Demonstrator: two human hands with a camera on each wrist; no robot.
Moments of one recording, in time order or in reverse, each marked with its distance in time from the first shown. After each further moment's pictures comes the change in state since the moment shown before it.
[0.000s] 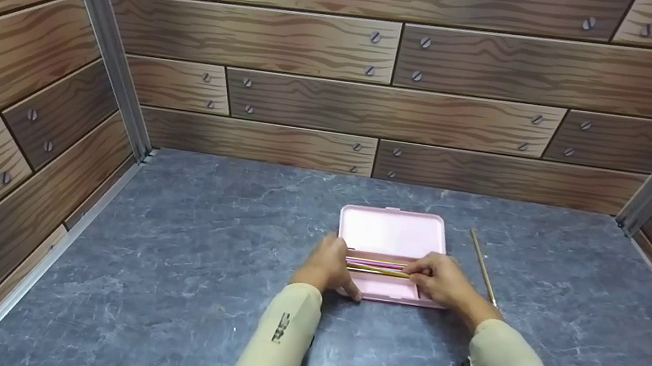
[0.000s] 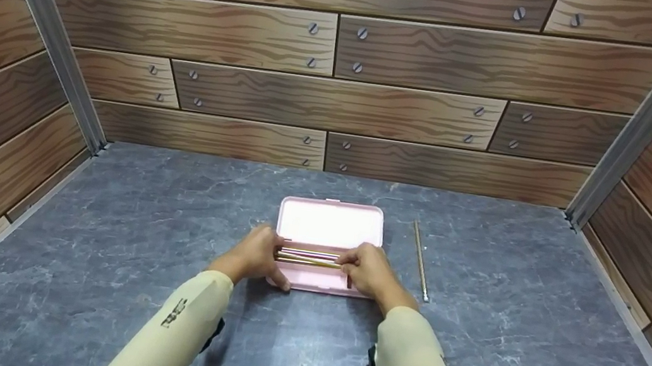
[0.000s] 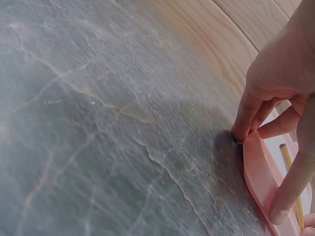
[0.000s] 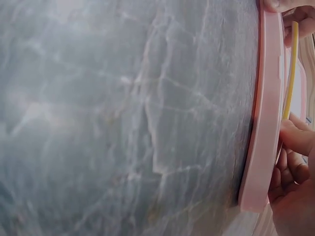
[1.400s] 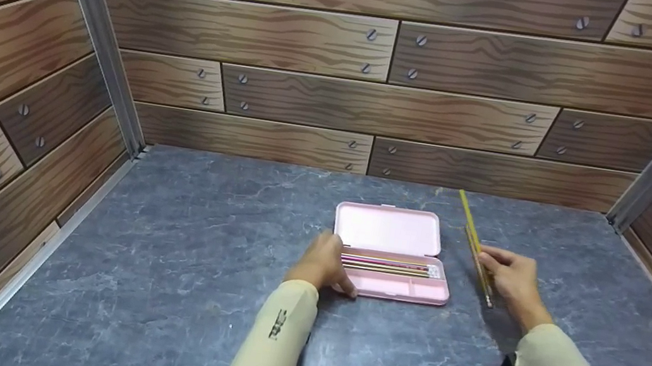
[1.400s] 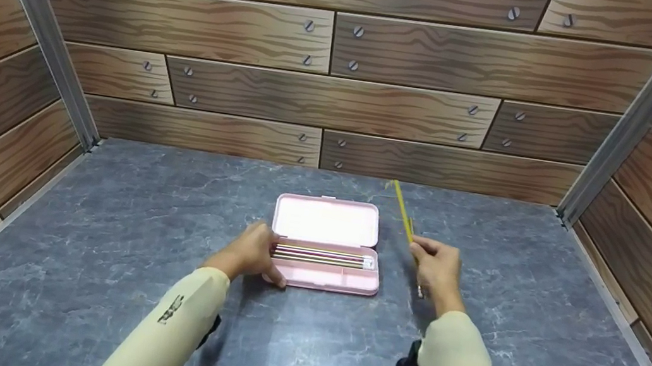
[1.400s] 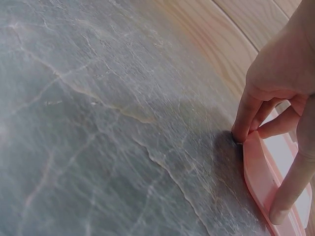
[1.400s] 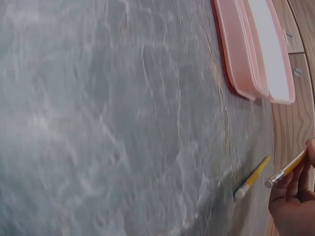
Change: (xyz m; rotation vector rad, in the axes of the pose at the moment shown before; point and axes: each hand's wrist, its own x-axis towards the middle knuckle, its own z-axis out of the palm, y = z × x) left_hand -0.004 0.003 -0.002 -0.025 -0.020 -0.026; right_hand -0.035 0.042 -0.067 0.280 0.409 0.545
